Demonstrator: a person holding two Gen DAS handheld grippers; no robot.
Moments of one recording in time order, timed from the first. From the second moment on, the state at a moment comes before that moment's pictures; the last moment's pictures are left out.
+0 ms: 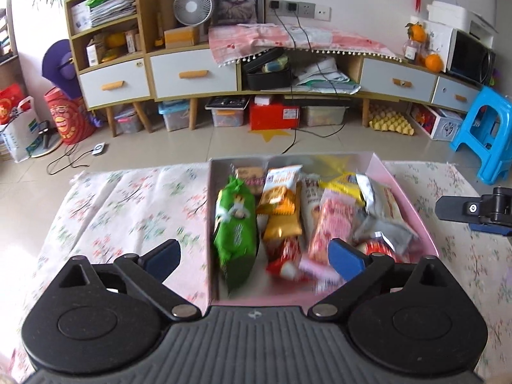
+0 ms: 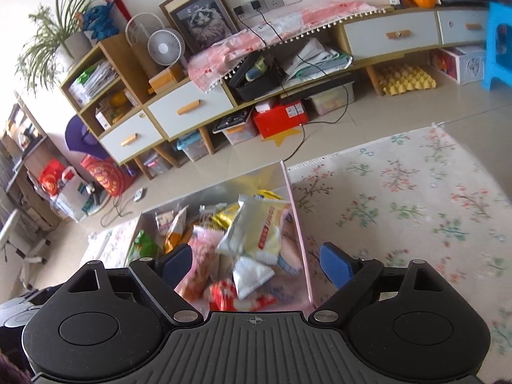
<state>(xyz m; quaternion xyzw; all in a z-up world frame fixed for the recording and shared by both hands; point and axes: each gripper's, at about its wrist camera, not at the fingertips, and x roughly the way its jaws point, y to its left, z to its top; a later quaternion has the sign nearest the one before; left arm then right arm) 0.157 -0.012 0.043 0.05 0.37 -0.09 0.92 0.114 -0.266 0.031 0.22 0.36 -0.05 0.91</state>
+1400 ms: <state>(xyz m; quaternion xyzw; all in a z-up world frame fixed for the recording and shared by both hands) 0.039 -0.012 0.018 0.03 0.44 0.00 0.90 -0.006 -0.192 0.022 0.09 0.42 -0.07 0.90</state>
